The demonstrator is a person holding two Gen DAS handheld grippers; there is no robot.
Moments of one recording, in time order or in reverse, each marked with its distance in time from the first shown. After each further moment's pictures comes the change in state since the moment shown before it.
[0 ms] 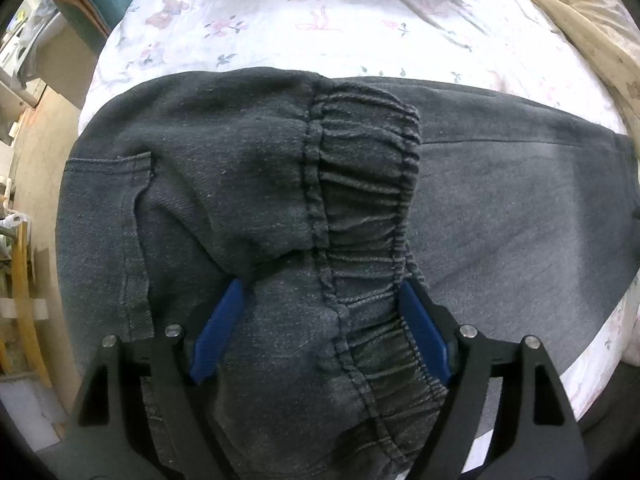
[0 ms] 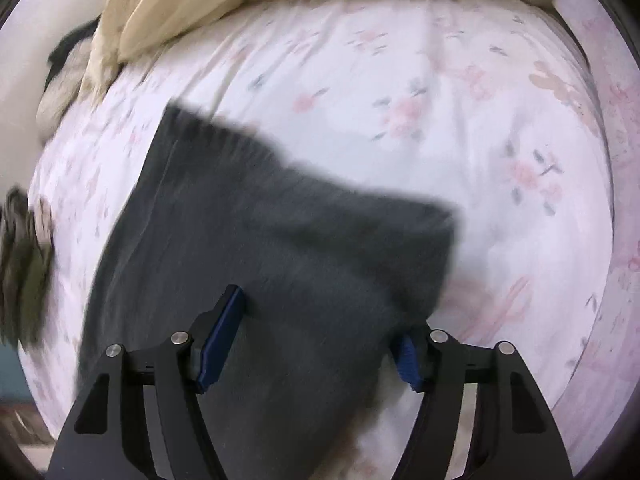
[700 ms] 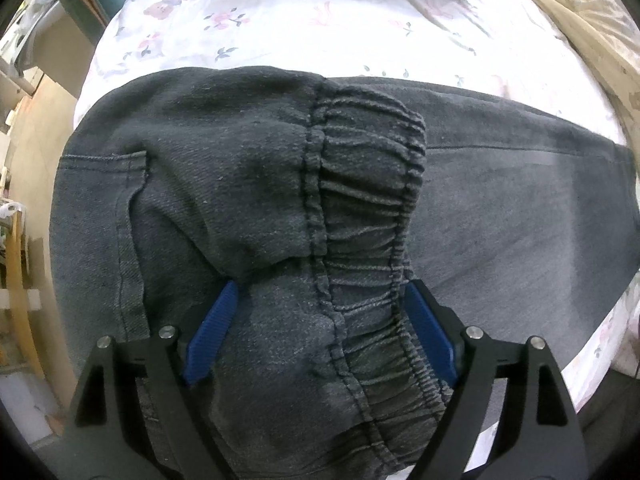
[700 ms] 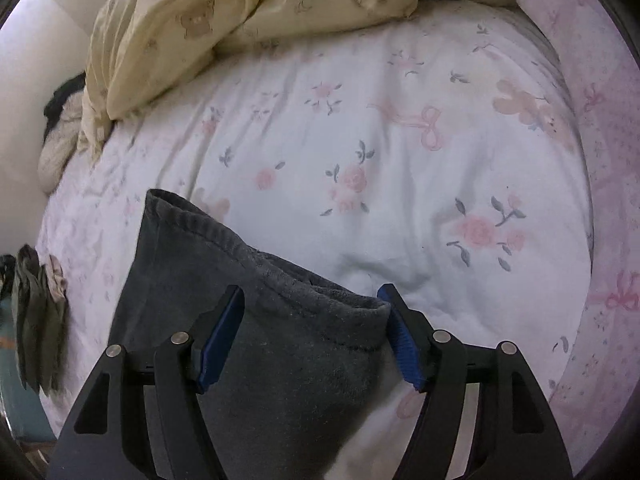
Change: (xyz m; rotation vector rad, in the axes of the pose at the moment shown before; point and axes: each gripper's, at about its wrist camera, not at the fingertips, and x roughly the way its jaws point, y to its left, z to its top) left arm 0.006 0.005 0.013 -0.035 0.028 -0.031; right arm -0.012 -0.024 0.017 0.067 -0.093 0.029
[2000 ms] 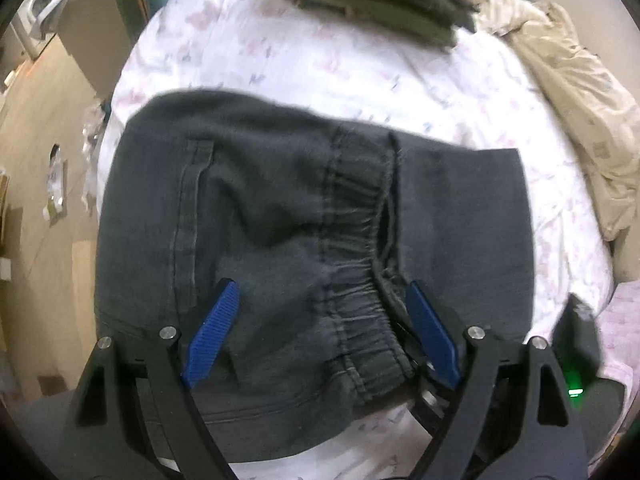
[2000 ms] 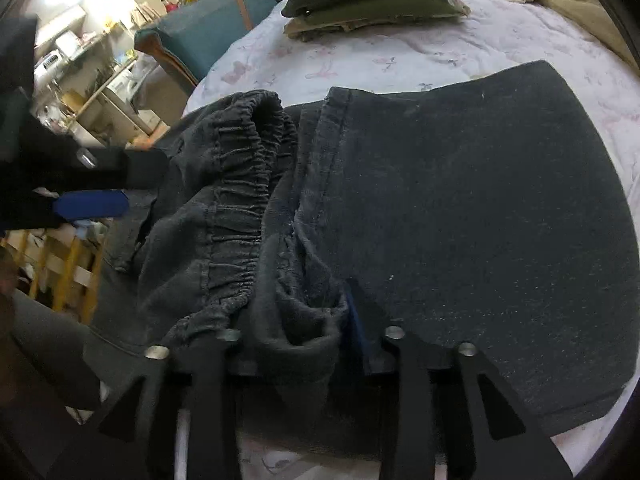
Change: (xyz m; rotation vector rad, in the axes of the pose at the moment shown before) left arm -0.065 0.033 -0.027 -0.114 -0.072 -0.128; right arm -0.039 0.233 -0.360 -1.014 0.355 0.582
